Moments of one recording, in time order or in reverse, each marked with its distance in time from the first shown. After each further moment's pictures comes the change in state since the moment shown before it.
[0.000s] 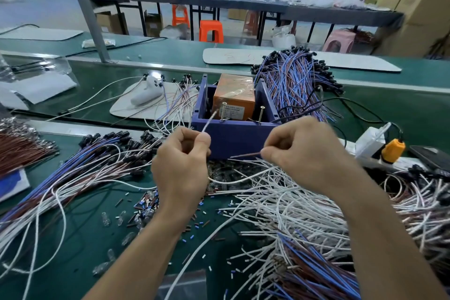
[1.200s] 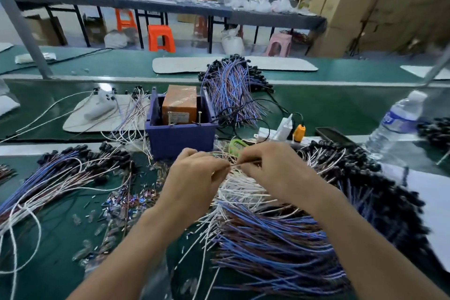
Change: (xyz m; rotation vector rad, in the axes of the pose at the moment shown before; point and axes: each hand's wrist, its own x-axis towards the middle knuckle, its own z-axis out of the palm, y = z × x) left_hand -0.071 0.072 0.001 0.453 -0.578 0.844; right_hand -0.092 0.003 -0.061 -0.038 -0.122 0.037
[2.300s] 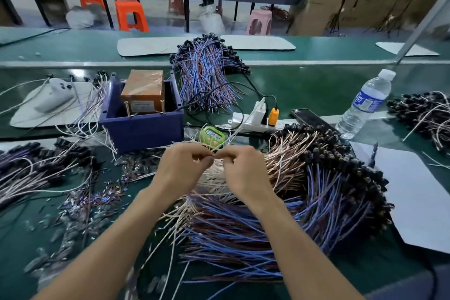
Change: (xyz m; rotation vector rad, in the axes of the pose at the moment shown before) left_hand 0.032 0.001 0.062 -0.328 -0.216 -0.422; right_hand 0.002 0.048 0.060 0.231 0.302 0.257
